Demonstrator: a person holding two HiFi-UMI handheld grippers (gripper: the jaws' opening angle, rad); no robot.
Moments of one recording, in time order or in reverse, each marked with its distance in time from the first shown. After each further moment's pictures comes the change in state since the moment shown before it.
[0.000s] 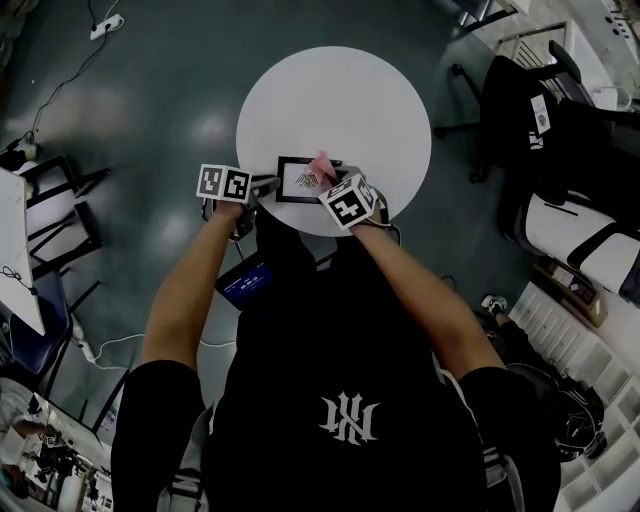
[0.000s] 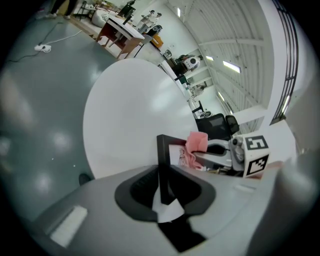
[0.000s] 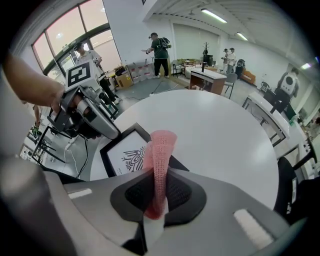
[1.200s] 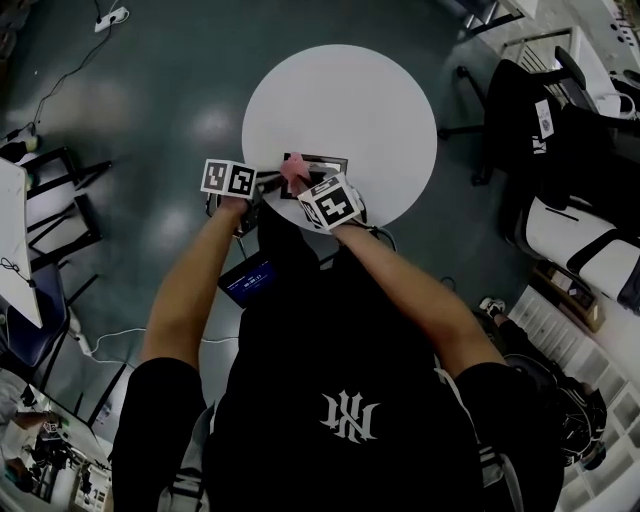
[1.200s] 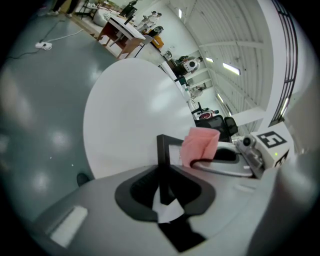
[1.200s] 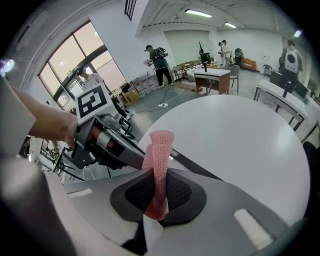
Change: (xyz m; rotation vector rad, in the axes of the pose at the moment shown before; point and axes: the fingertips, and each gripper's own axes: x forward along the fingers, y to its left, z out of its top) left arm 0.000 0.001 0.000 -0.013 -0.008 -0.017; right arm -0.001 0.067 0.054 0.130 -0.105 0.196
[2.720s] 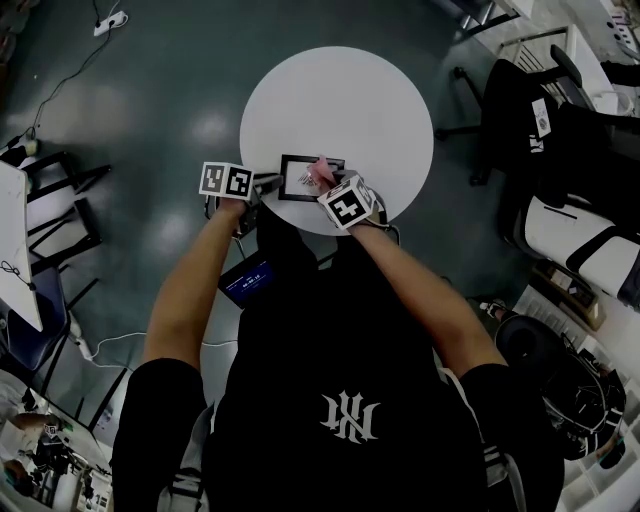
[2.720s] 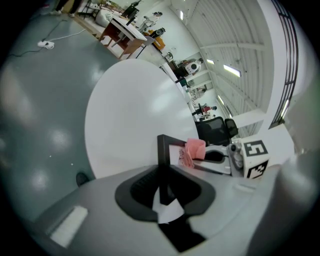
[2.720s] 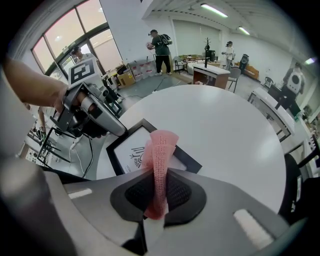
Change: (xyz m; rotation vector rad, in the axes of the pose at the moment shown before) left arm -0.001 0.001 -0.001 -0.014 -0.012 -0.001; right arm -0.009 -0.055 -0.051 -0.119 0.134 -0.149
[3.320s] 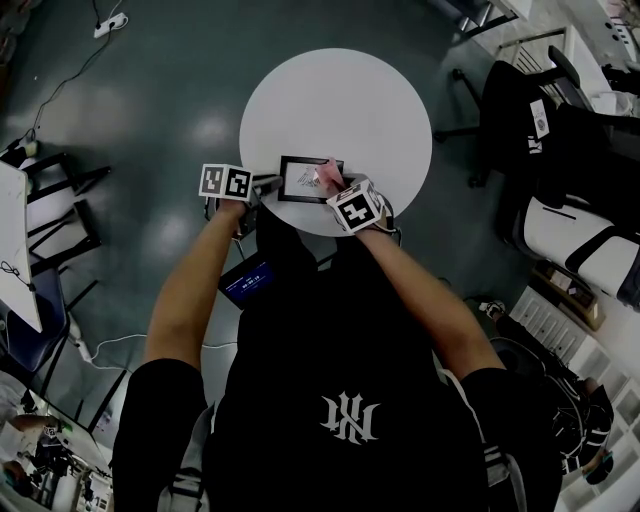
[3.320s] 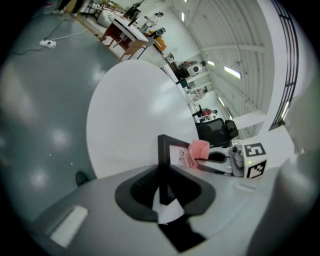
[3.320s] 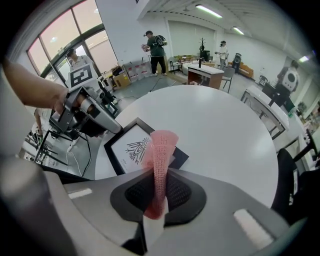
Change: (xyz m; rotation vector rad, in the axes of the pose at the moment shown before) left arm -0.001 0.000 0.001 -0.012 -0.011 -0.001; right arm -0.015 -0.014 -0.013 0.038 0.002 -0.032
